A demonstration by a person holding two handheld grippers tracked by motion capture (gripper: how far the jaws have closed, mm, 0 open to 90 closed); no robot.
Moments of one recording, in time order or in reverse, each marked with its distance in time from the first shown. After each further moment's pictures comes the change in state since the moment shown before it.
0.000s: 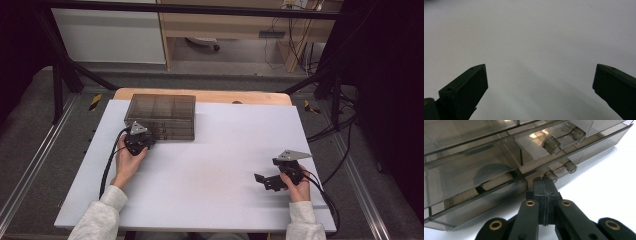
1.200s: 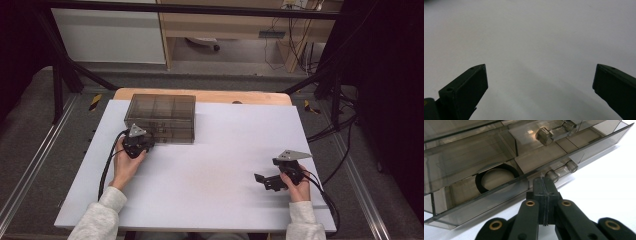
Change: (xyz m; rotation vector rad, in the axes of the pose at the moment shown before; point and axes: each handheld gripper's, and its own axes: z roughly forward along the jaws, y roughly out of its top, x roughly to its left) left arm -0.004 -0.004 -0.010 0.017 -0.006 0.003; right arm 0.000 0.000 0.000 0.000 0.001 0.002
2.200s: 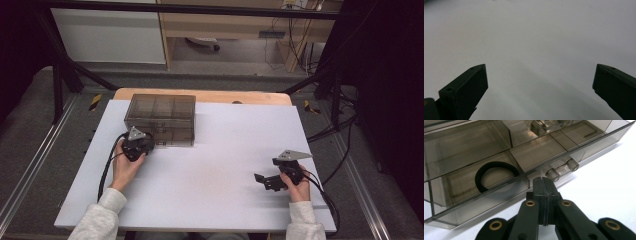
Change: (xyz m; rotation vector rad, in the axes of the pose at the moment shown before) left arm -0.005 -0.007 -0.005 0.003 0.001 0.004; right arm 0.001 0.000 0.000 -0.003 0.002 0.004
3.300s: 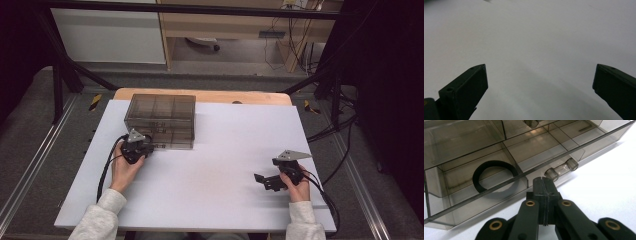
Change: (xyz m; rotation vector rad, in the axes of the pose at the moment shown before) left arm -0.005 -0.004 -0.006 0.023 -0.011 0.001; right arm 0.000 0.000 0.001 0.004 -0.001 0.001
